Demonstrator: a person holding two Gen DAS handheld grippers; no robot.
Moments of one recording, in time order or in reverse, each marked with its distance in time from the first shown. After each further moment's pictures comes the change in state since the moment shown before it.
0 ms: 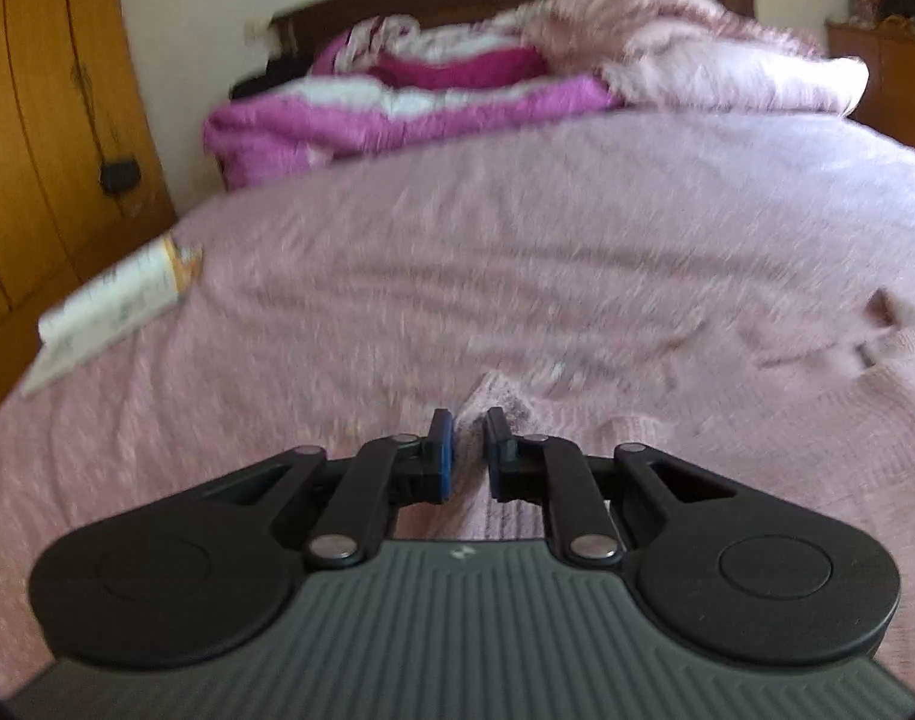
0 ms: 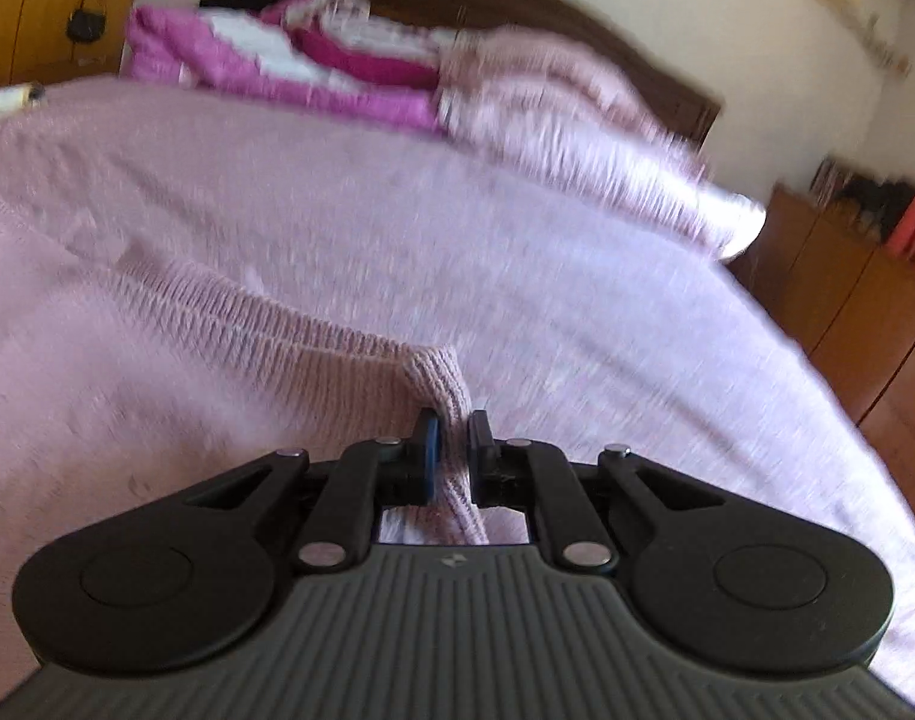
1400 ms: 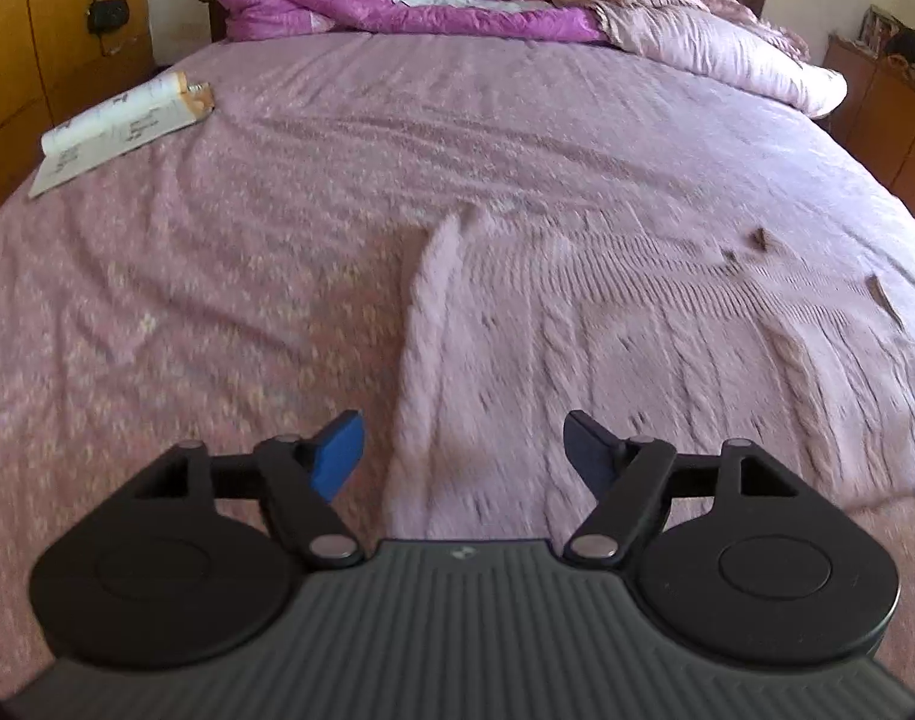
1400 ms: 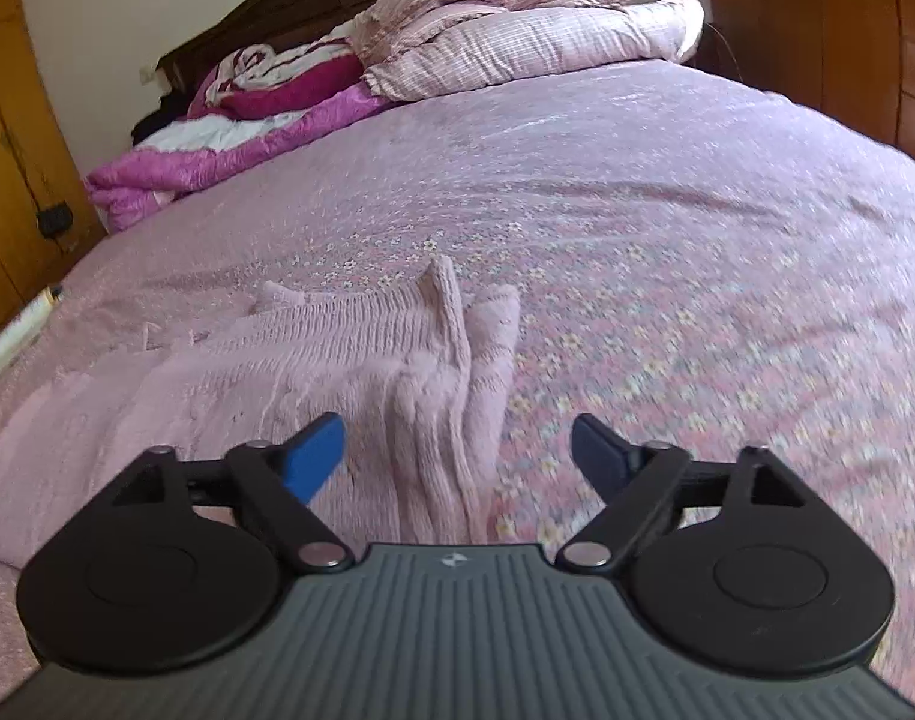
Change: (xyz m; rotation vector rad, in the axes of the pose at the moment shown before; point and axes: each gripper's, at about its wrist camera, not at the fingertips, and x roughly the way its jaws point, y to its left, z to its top) left arm -0.116 0.028 -0.046 -0.182 0.221 -0.172; right arm -0.091 -0.056 -0.075 0.567 0.071 0.196
